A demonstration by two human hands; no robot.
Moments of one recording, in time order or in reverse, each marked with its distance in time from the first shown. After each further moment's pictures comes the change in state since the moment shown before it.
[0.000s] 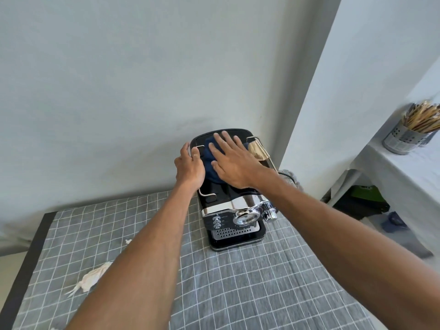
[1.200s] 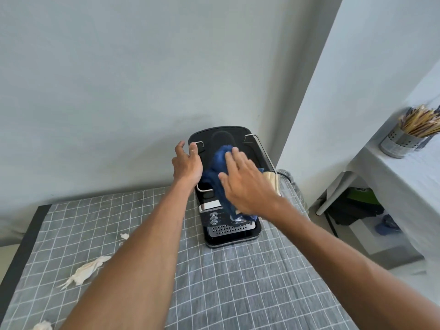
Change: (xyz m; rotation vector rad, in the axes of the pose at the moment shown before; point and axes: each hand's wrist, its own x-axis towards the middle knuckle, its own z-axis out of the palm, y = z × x) left_hand -0.002 0.000 0.004 -0.061 0.051 -0.051; right_hand -0.067 -0.020 0.006 0.124 0.073 0.153
